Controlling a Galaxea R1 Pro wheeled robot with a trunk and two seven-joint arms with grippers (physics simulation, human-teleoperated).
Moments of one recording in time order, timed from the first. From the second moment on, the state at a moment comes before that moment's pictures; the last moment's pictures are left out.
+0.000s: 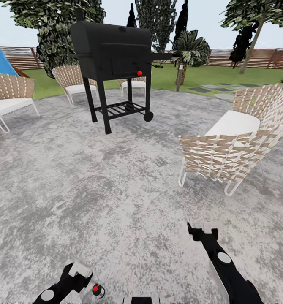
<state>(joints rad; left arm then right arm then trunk) -0.42 0.15 -0.03 -0.33 -0.25 -0.27 -0.22 -0.37 -0.06 -0.02 -0.90 0.01 -0.07 0.00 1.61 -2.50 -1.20</state>
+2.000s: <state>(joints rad) -0.42 0.14 -0.02 -0.34 -0.26 -0.29 -0.22 -0.37 -0.06 -0.02 -1.09 0.01 0.15 0.00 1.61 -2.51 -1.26</state>
